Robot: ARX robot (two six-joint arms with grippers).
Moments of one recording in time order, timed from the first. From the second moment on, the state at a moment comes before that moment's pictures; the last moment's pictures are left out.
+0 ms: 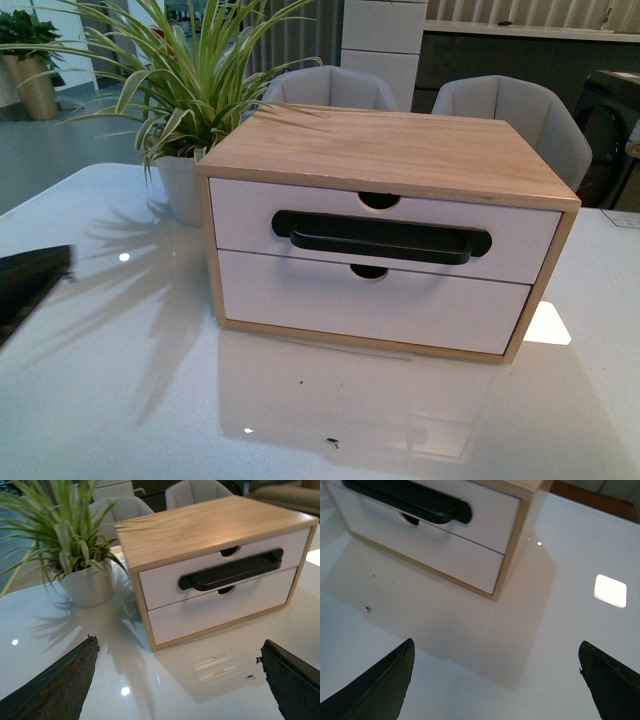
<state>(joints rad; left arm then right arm) -0.28 0.99 0.26 0.59 0.20 0.23 0.02 0.85 0.34 0.08 -0.21 -0.32</state>
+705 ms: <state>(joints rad) -0.47 1.66 0.84 0.33 0.37 0.76 0.17 1.36 0.76 -0.09 -0.26 -0.82</state>
